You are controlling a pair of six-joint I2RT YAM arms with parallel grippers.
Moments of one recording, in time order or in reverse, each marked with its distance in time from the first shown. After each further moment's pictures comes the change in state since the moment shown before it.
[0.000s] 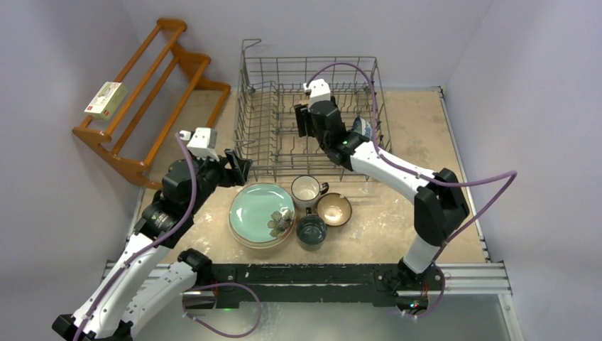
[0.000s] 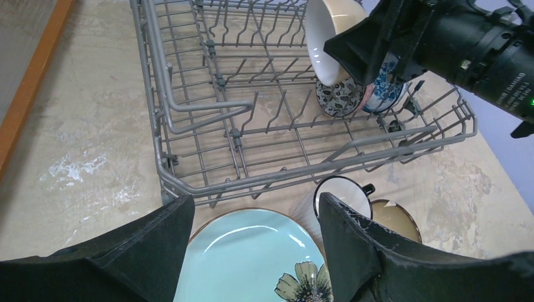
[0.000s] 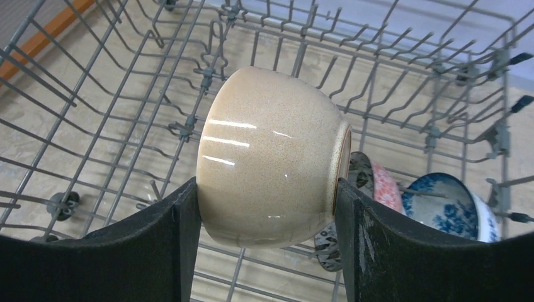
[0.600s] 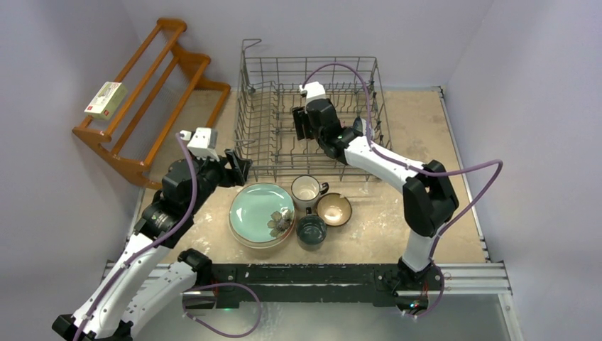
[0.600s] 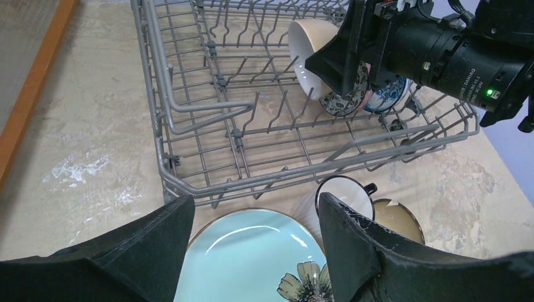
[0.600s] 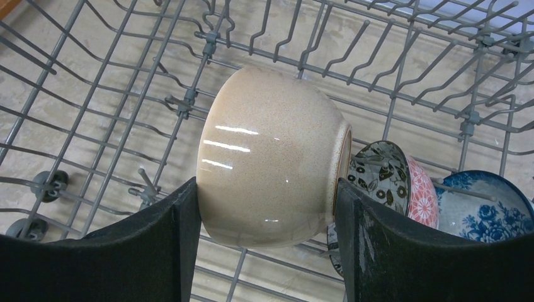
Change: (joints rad) left arm 0.000 0.001 0.000 0.000 0.000 0.007; right arm -0.034 0.105 0.058 -0.071 -0.097 0.032
